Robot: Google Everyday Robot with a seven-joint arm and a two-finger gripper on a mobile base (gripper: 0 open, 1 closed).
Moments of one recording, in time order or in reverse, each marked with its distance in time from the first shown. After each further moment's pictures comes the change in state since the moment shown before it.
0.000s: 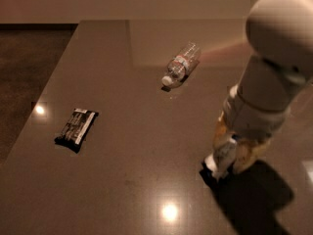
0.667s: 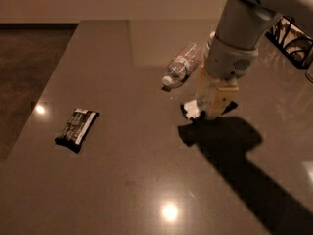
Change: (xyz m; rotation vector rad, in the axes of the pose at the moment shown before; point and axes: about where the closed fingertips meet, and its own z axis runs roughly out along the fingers) arm 0.021 -0.111 -0.043 0.049 -0.064 0.277
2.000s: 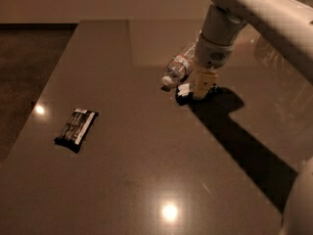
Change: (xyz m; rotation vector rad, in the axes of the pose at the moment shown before) arm 0.030 -0.112 0.038 0.087 0.024 0.212
